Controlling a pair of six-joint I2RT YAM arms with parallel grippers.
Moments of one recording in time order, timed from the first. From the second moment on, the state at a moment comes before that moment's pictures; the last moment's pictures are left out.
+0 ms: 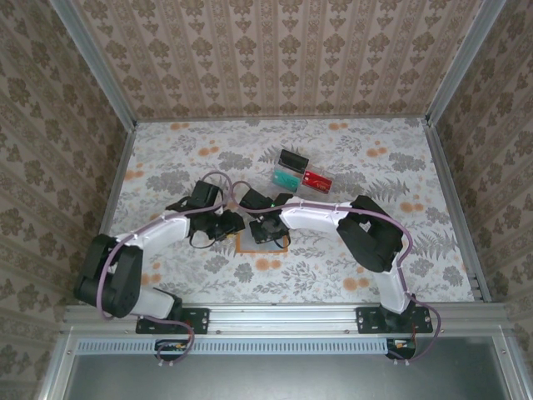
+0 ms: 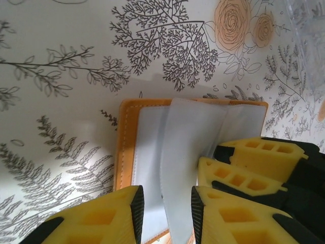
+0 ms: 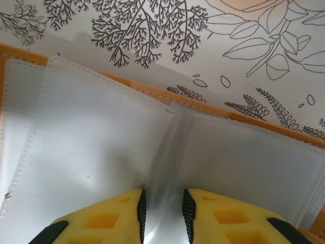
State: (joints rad) left arm -0.45 1.42 0.71 -0.38 0.44 -0.73; right arm 0.89 2.03 1.40 -0.64 0.05 0.62
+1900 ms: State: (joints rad) left arm -0.44 1.44 0.72 -0.29 0.51 -0.78; right arm 0.84 1.88 1.26 -0.50 -0.06 0.63
